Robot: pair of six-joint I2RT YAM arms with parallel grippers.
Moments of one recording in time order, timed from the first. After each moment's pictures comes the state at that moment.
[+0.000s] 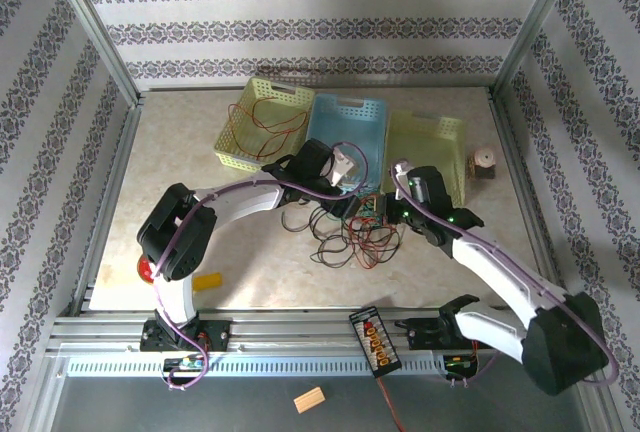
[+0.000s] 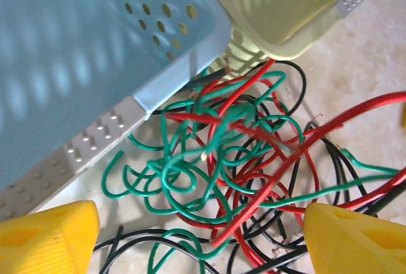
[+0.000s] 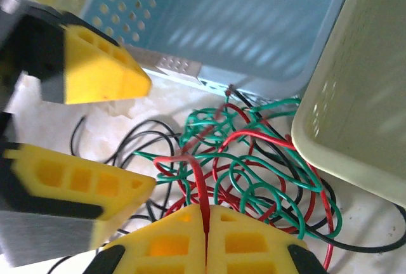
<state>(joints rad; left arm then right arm) -0.69 1.86 1.28 -0.26 0.37 -0.07 0.40 1.05 0.64 -0.31 -0.22 0.36</state>
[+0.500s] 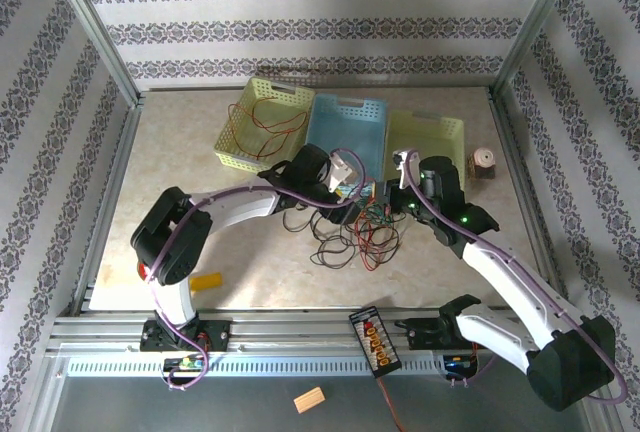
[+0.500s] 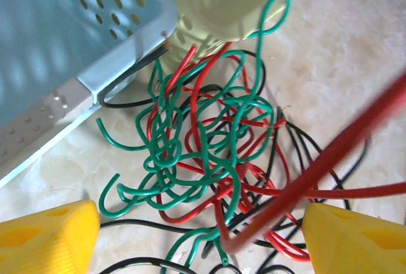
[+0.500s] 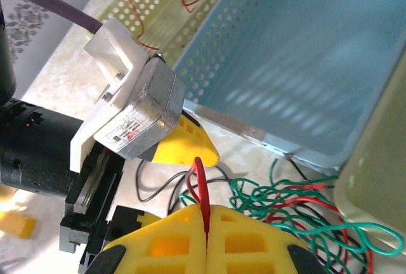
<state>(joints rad) -0.69 1.80 1.20 -0.19 0.45 -0.05 0.40 0.98 0.75 -0.33 -0.32 0.34</state>
